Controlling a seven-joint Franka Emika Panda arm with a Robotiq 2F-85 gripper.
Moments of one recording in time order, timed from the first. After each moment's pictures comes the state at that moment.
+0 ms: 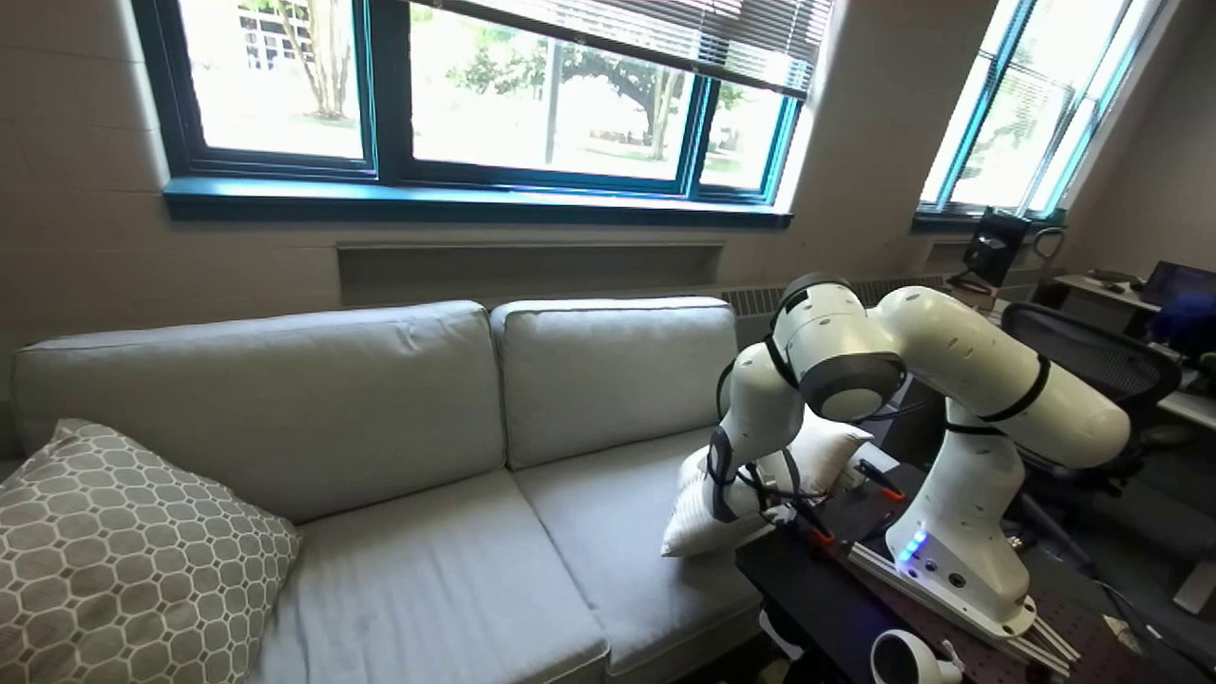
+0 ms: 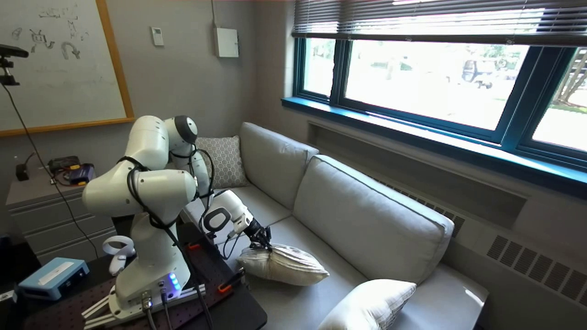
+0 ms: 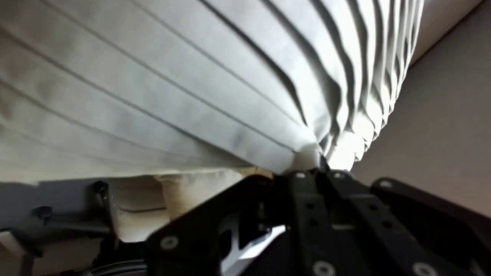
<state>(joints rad) 1.20 1.16 -0.44 -2.37 1.31 3.44 1.09</state>
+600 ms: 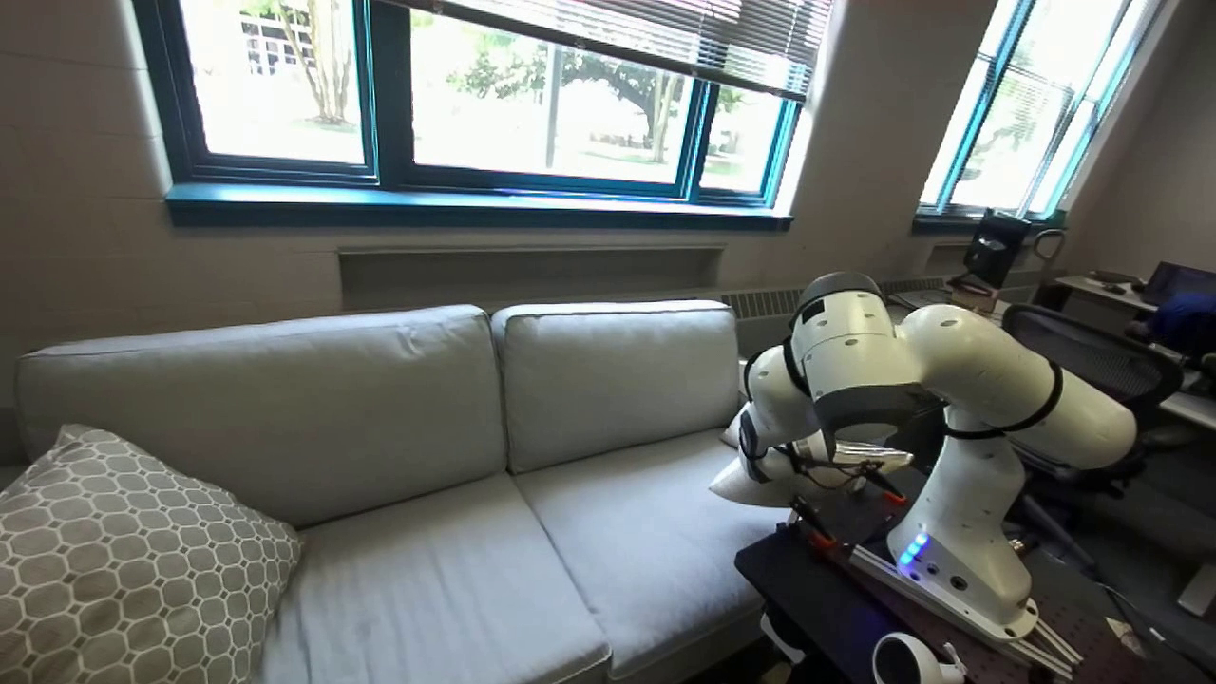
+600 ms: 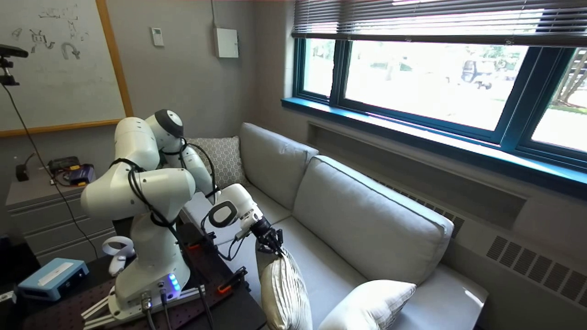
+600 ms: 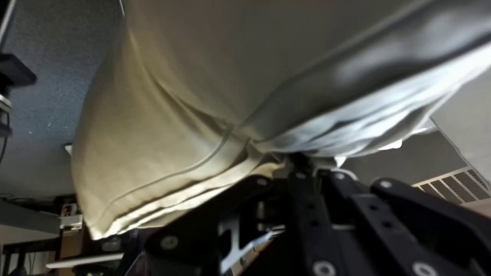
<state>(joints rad) 1.39 1.18 -0.74 -2.61 1.33 3.16 1.01</state>
